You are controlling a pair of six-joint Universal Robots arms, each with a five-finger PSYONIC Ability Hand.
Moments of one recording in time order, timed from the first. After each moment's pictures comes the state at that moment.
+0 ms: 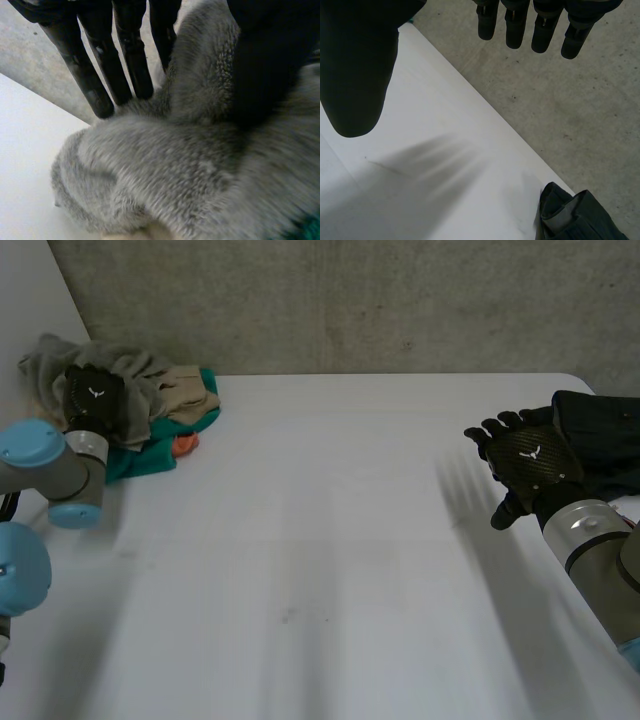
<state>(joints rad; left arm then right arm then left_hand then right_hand) 4.68 -2.87 -0.48 3.61 -1.44 3.84 1.78 -1.32 1.83 -0.40 1.35 2.66 0.84 0.77 0.76 0.77 0.54 0.22 0.21 0.21 0.21 0.05</state>
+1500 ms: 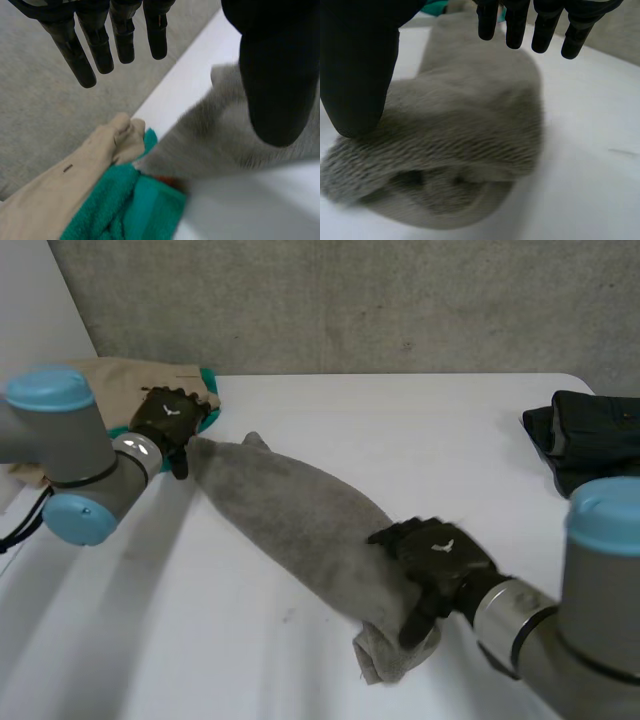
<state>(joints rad) 4.47 -2.39 -1.01 3.21 -1.40 3.76 2.09 -1.33 1.80 0.03 1.39 2.98 0.32 0.31 0.30 0.30 0.11 0.22 0.21 0.21 0.21 0.05</state>
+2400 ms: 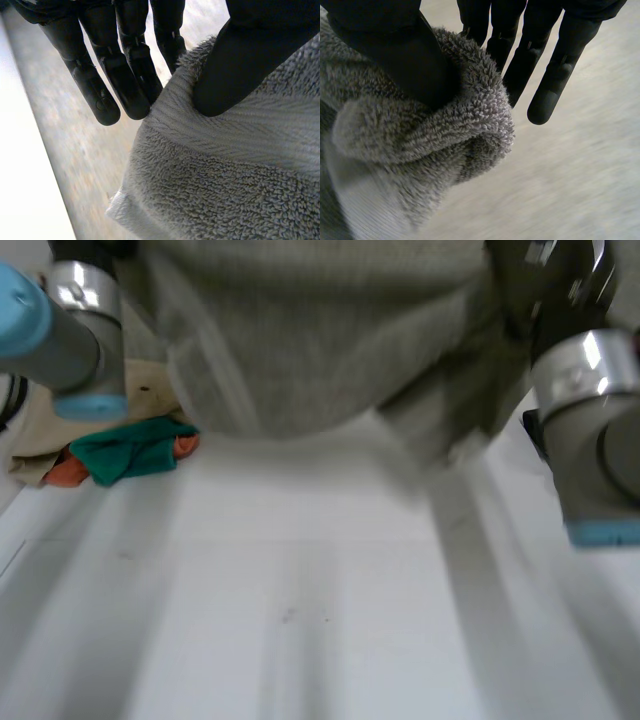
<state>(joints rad) 4.43 -2.31 -0.65 3.69 -1.61 3.41 1.98 -1.38 1.44 -0.60 1.58 2.36 1.17 1.20 1.19 1.20 0.97 1.10 1.17 1.18 1.20 0.99</state>
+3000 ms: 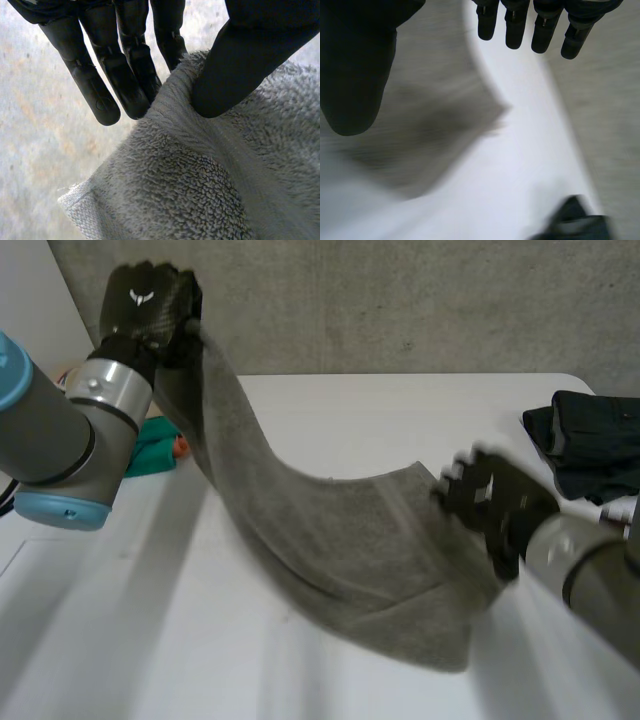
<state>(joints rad) 4.36 -1.95 -1.32 3.61 -1.45 3.34 1.98 -1.43 1.64 0.21 1.46 2.27 1.17 1.20 1.19 1.20 0.97 0.22 0.21 0.21 0.21 0.05</state>
